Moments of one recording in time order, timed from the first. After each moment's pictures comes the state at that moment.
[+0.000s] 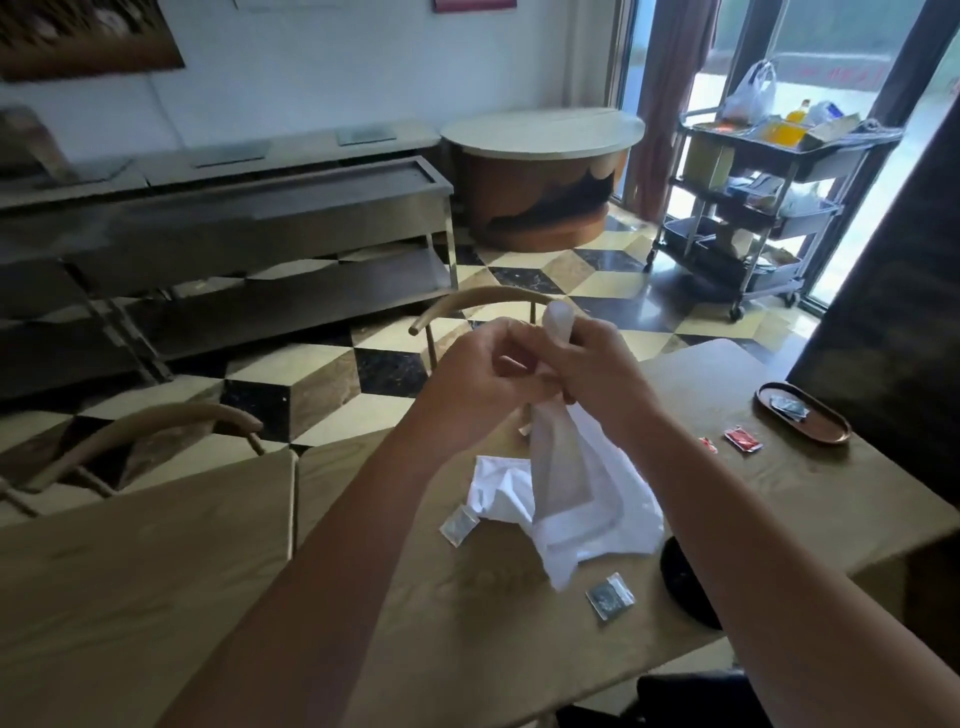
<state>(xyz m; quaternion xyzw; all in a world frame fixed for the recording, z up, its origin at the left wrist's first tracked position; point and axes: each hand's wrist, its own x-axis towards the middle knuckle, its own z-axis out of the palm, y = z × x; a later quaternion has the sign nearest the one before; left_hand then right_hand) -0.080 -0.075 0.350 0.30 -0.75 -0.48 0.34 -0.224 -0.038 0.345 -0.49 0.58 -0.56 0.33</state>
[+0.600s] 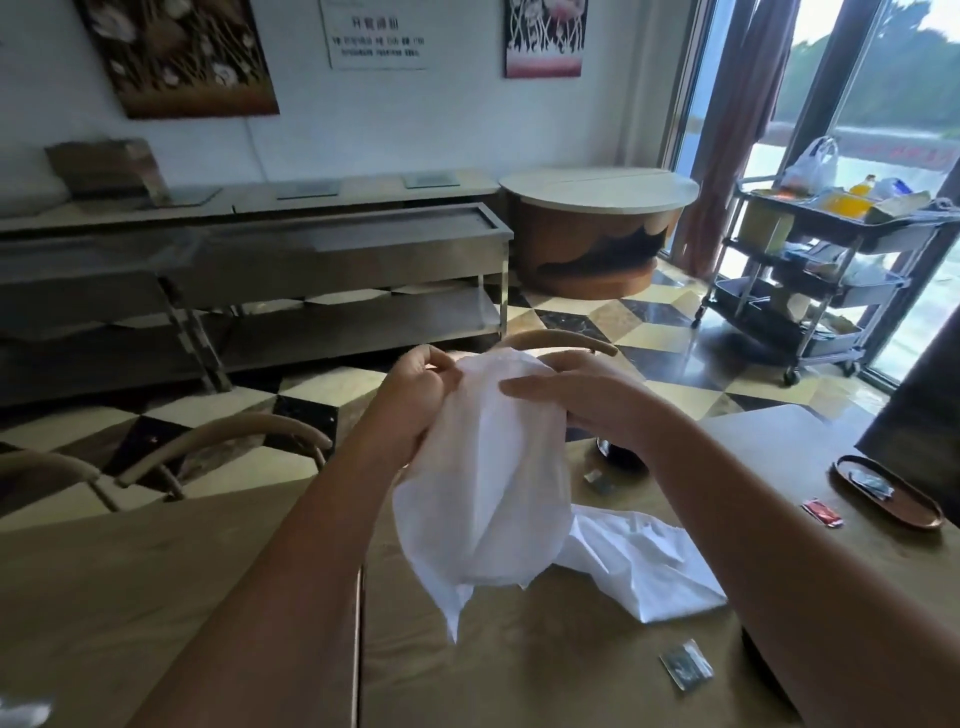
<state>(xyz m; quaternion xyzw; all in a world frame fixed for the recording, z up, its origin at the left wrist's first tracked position) 0.071 -0.145 0.366 0.51 -0.57 -0.49 0.42 -0.130 -0.099 0.378 -0.56 0.54 -0.40 0.49</state>
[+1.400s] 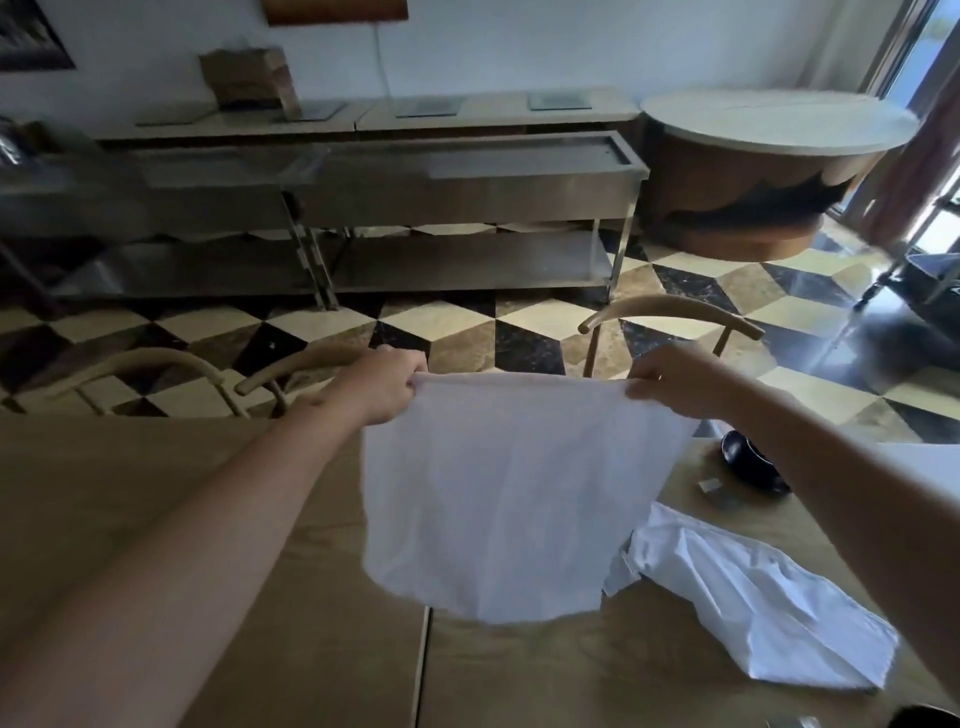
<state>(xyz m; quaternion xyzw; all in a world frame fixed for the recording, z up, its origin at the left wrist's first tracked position) 0.227 -0.257 0.298 0.63 -0.77 -0.09 0.06 -0.142 -0.266 0.300 -0.78 0.61 -0.03 0.13</state>
